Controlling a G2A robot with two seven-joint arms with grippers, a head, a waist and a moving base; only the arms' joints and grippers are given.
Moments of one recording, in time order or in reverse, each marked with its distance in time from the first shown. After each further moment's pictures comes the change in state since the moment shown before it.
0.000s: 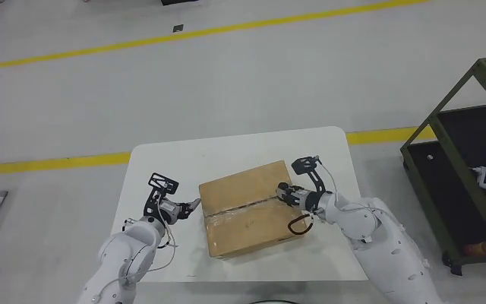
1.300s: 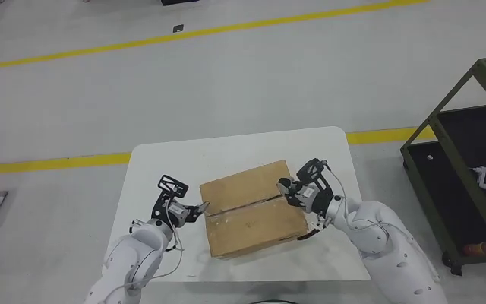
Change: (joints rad) left arm 0.017 0.000 0.043 -0.056 0.027 0.001 0.005; right arm -0.081 0.030 0.059 -0.075 -0.198 -0.356 -0.264
